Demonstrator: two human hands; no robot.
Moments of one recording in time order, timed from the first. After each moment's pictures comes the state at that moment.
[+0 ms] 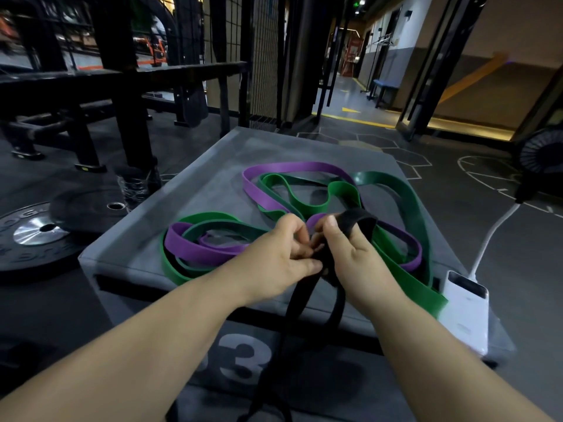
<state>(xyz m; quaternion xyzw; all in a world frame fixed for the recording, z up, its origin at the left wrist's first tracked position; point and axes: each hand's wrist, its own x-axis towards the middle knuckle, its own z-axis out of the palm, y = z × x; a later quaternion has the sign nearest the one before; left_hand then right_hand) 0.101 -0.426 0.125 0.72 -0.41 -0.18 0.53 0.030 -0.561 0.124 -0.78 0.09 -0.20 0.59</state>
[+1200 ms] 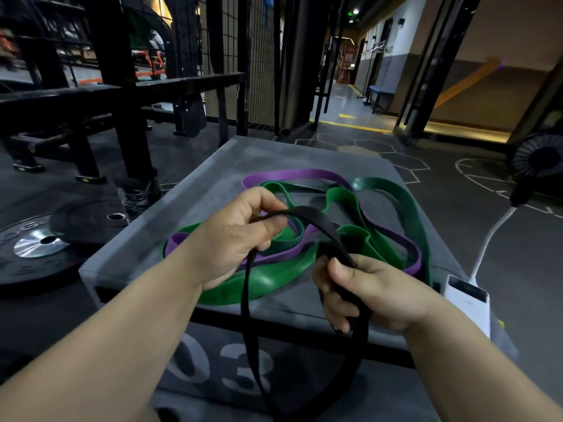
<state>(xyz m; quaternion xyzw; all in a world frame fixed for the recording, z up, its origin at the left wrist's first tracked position) 0.119 -0.394 0.154 0.57 -0.36 -0.19 0.72 0.006 -0.585 0.137 -0.71 -0.09 0.12 0.68</state>
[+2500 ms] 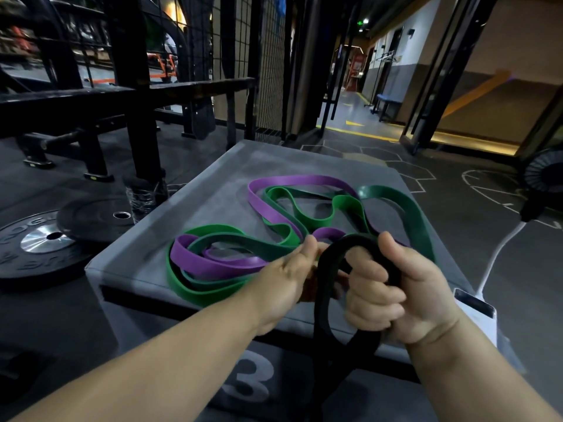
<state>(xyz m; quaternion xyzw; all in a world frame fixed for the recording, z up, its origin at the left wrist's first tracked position) 0.082 -0.434 0.119 0.59 -0.29 -0.29 0.69 0.009 -0.587 0.152 -0.40 -0.21 0.26 0.86</state>
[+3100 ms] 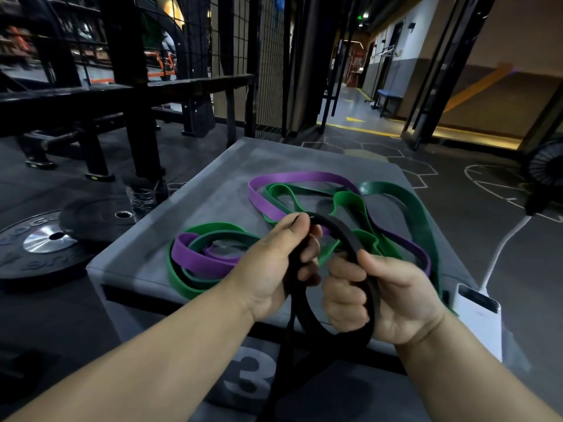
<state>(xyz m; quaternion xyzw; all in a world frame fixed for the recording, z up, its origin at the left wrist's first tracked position) 0.088 -0.430 0.140 0.44 -0.26 -0.30 0.81 0.012 -0.573 0.146 -0.42 -0.17 0.26 0.85</state>
